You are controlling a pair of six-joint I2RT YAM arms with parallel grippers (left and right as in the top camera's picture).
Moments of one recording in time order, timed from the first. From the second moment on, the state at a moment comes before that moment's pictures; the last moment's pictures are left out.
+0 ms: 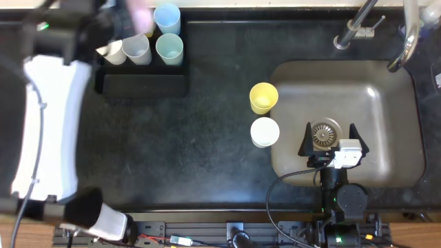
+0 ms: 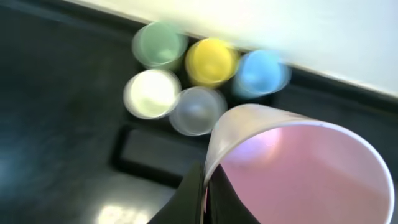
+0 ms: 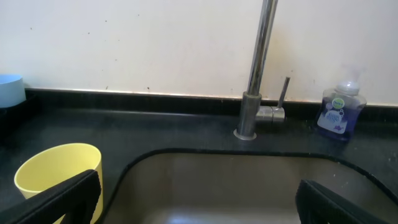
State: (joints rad) left arm -0.09 1.71 2.01 -1.19 -0.14 -0.36; right arm 0.02 0.01 0.02 -0.01 0.04 -0.02
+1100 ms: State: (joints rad) left arm 0.27 1.79 1.58 -0.96 0.06 -0.15; right arm 0.02 0.01 0.02 -0.01 0.04 -0.02
